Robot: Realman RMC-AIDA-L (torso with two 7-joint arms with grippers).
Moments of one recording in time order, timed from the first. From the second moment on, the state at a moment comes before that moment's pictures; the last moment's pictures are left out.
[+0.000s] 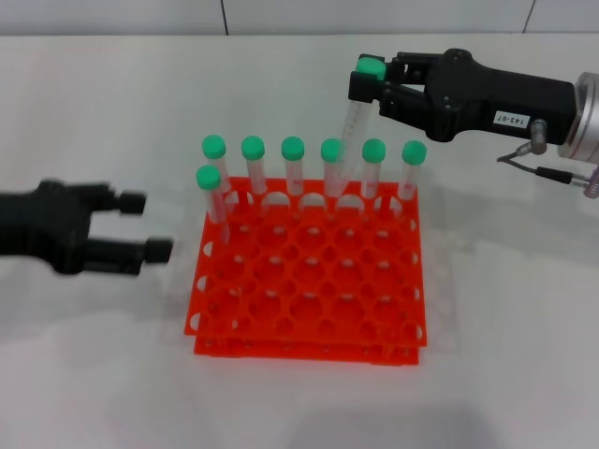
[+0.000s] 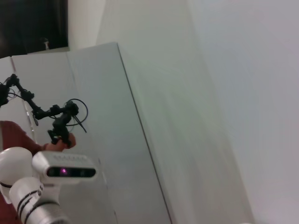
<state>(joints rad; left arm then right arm) -0.33 -2.02 0.82 1.18 2.01 1.81 -1.85 0.60 2.03 -1.20 -0.65 -1.28 -1.45 1.42</state>
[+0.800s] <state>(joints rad) -0.32 -2.03 0.79 1.16 2.19 1.78 -1.82 0.61 2.03 -1.47 -0.65 -1.10 -1.26 1.38</state>
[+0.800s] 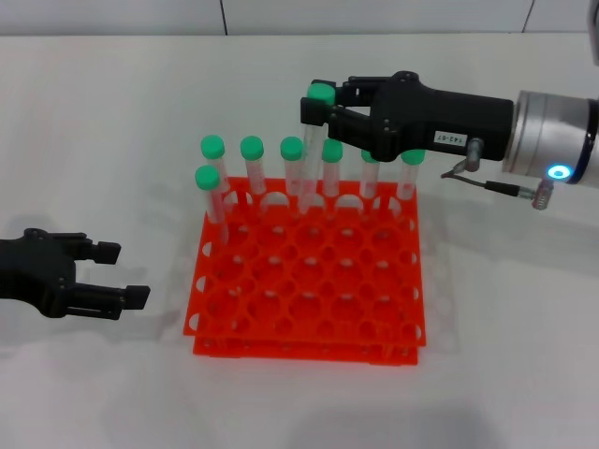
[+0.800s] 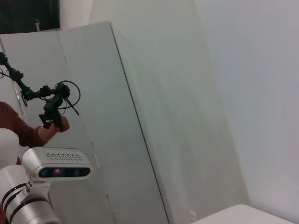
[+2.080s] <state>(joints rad) -0.32 -2.03 0.79 1.15 2.19 1.77 -1.78 0.60 2.03 -1.94 -0.65 -0.59 -1.07 1.03</state>
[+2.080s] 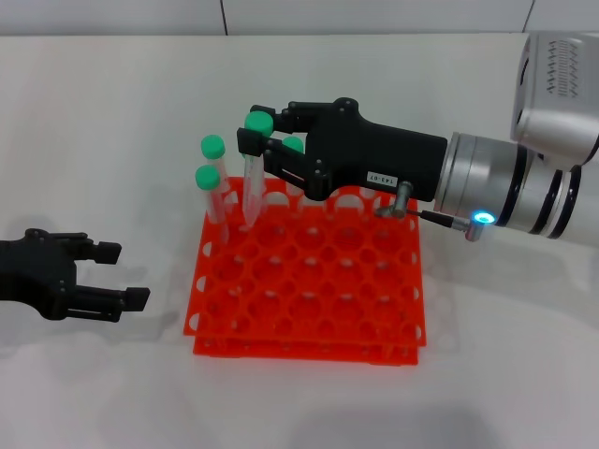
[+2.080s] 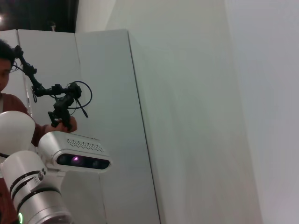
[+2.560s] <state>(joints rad) -0.32 -2.03 0.79 1.15 2.18 1.78 -1.77 0.59 2.03 -2.04 -0.65 -0.43 -1.00 0.87</state>
